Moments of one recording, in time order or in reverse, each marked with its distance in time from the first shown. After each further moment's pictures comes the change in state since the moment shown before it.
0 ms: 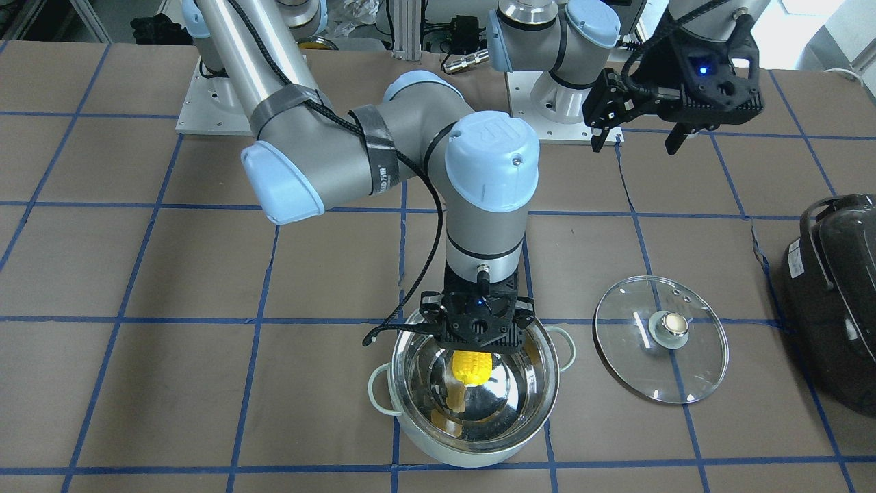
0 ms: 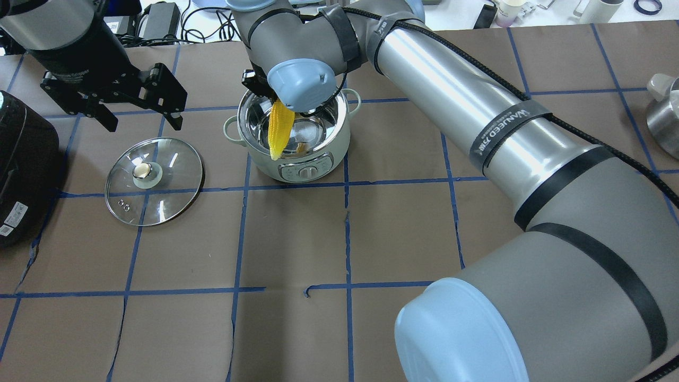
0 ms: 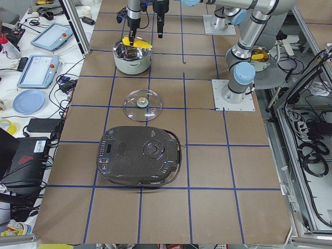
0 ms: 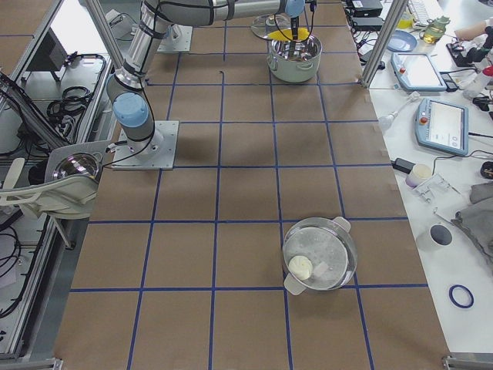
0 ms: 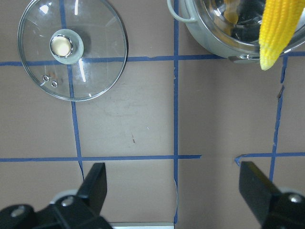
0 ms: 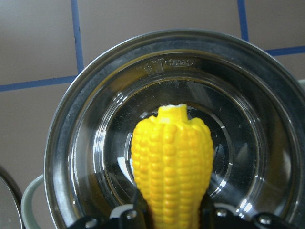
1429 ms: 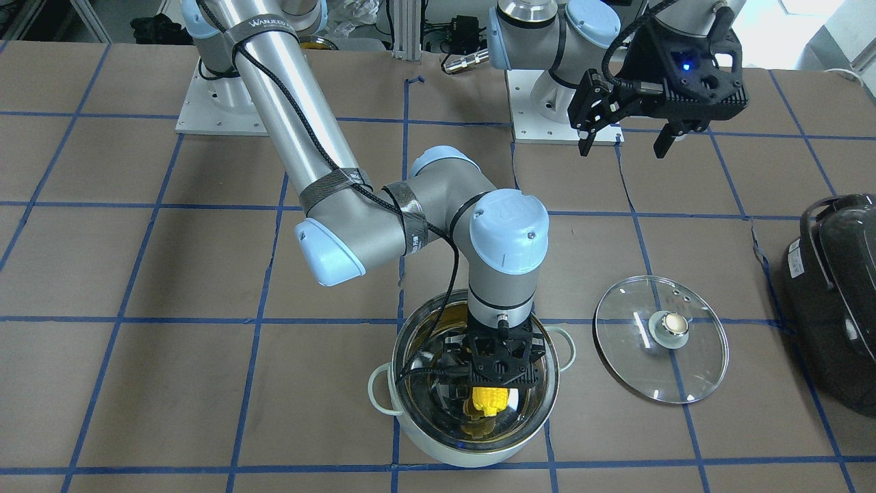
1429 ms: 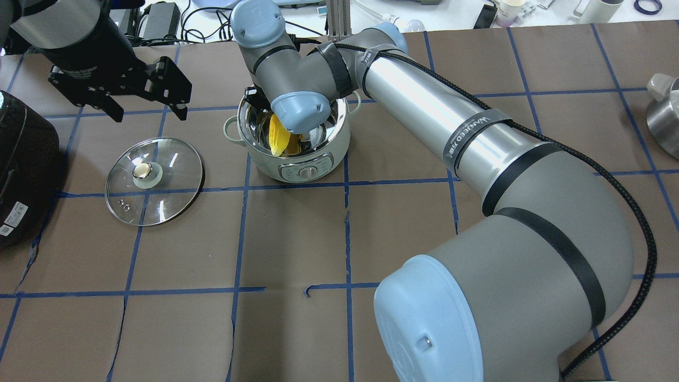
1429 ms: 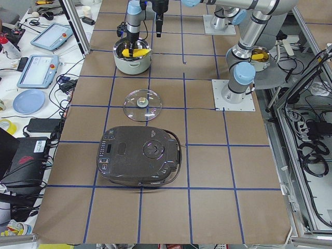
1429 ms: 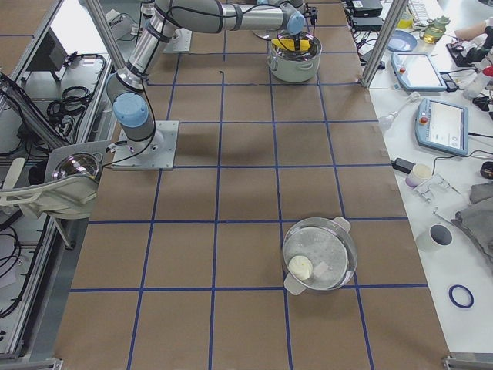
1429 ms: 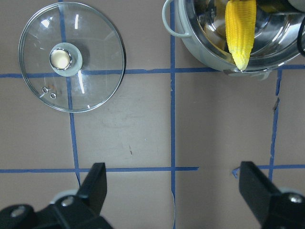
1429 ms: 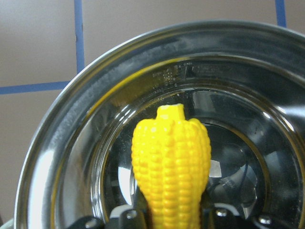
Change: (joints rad) left arm -0.002 0.001 -0.030 0.103 -0.006 -0.004; right arm 0.001 0.077 0.023 -0.142 0.000 -0.033
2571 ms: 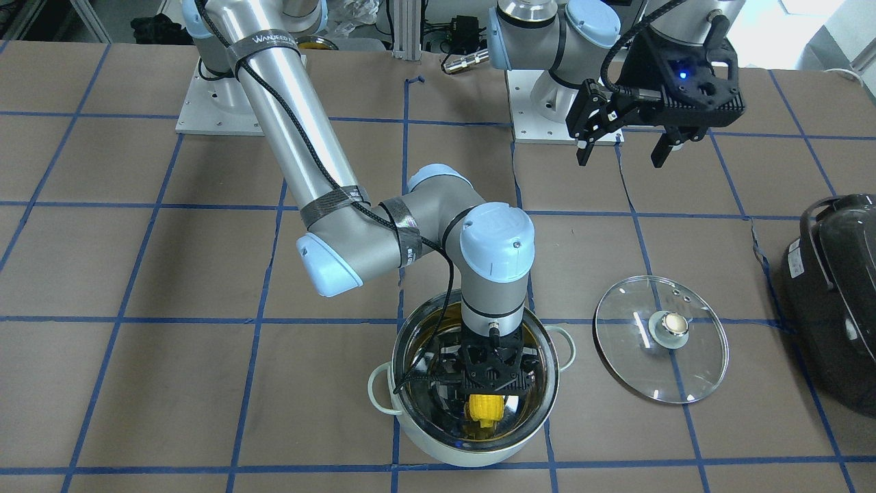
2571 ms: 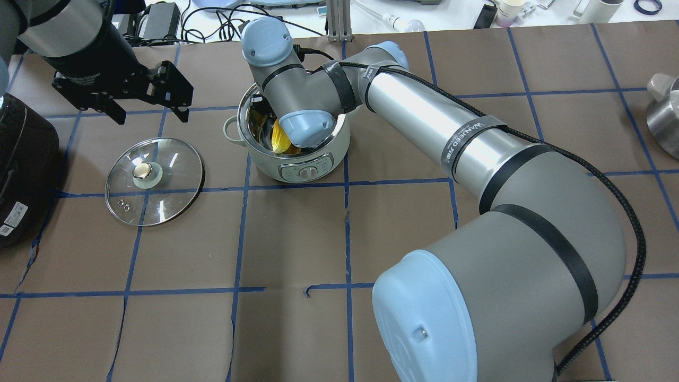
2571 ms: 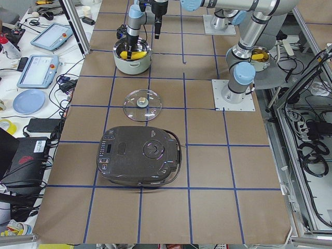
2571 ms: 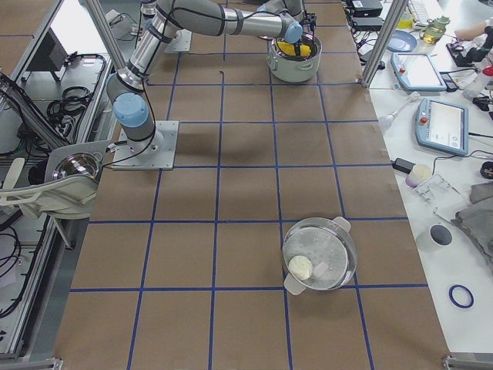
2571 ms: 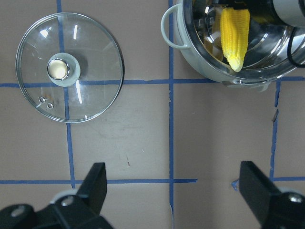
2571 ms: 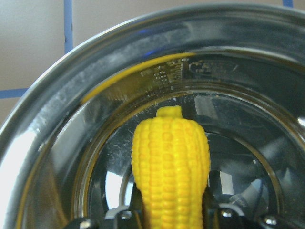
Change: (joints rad) left arm 0.006 0.011 -0.027 0.025 -0.003 0.001; right arm -0.005 0.014 0.075 -0.124 -0.009 -0.002
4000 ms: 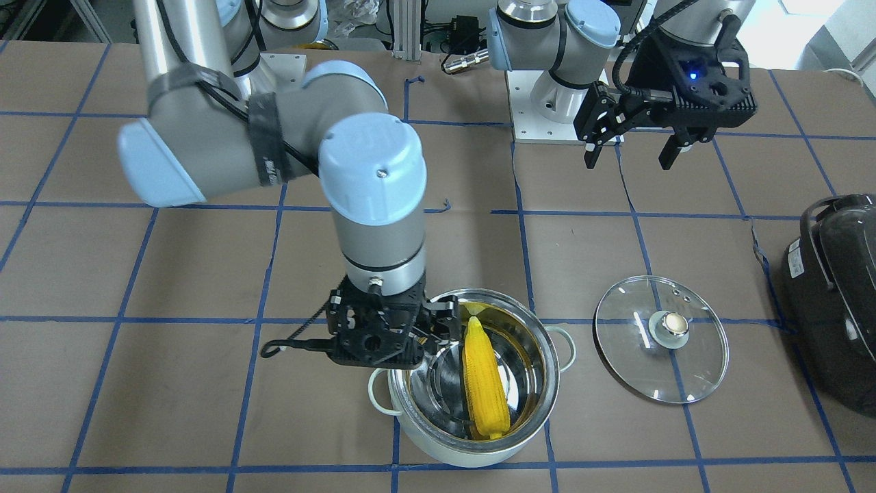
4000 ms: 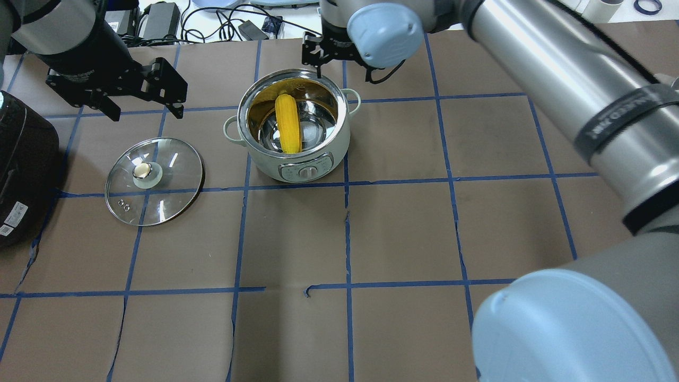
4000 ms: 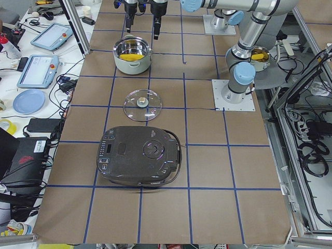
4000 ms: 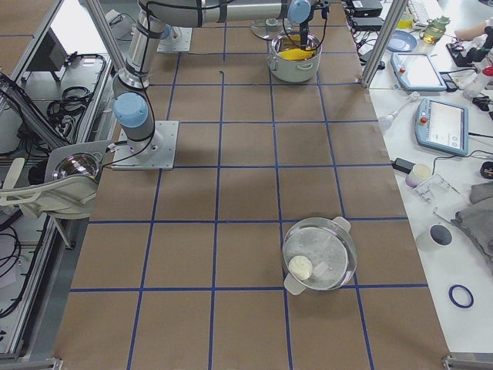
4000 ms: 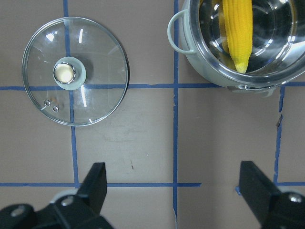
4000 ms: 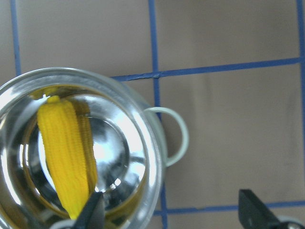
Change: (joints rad) left arm 0.013 -0.001 0.001 0.014 0.002 0.003; right arm -0.218 -0.305 0.008 0.460 0.060 -0.217
